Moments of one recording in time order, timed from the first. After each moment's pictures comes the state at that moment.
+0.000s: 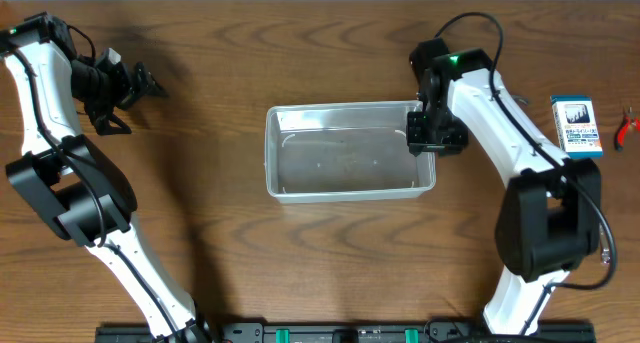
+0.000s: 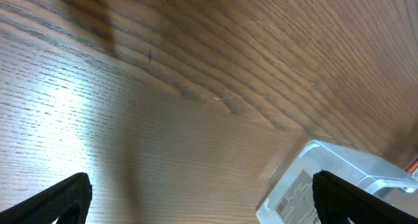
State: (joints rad) left arm 0.43 2.29 2.15 -1.47 0.44 -0.06; right arm 0.27 1.96 1.59 -1.26 0.02 0.36
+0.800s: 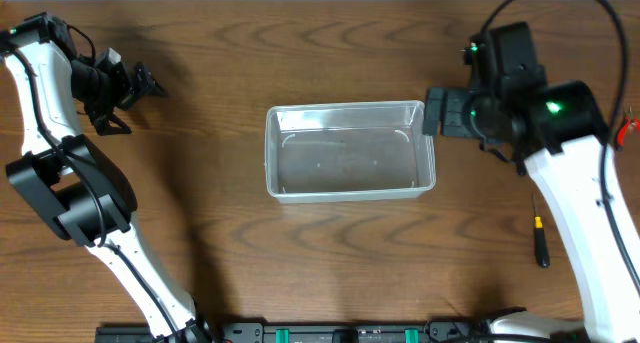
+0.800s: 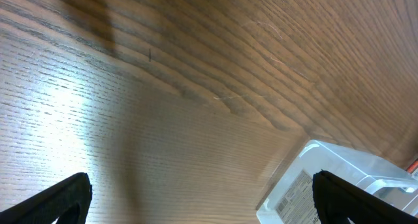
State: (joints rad) left arm 0.43 2.29 2.15 -1.47 0.44 -0.06; right arm 0.27 1.46 1.60 -1.20 0.07 0.36
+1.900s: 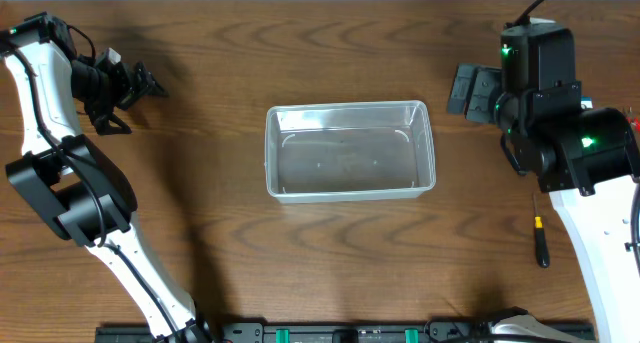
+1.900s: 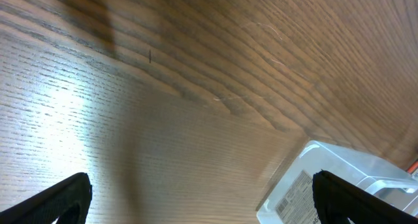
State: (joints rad) left arm 0.43 2.29 2.15 -1.46 0.44 -0.06; right arm 0.27 1.36 1.60 -1.05 0.29 0.34
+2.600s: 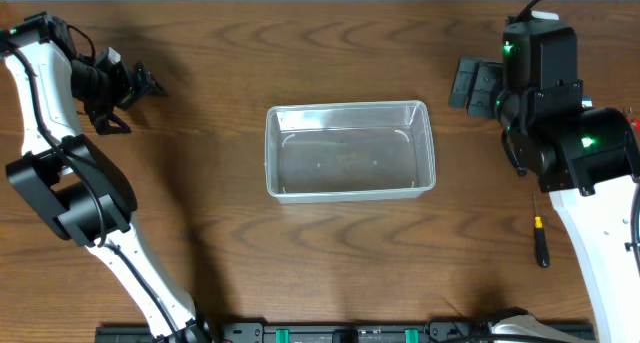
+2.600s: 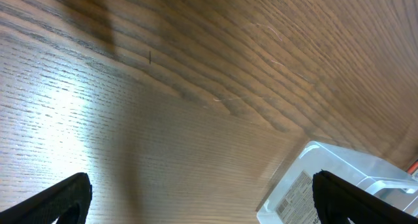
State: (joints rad) left arm 0.43 2.29 2.15 -1.46 0.44 -0.06; right arm 0.27 1.36 1.60 -1.01 0.32 0.32
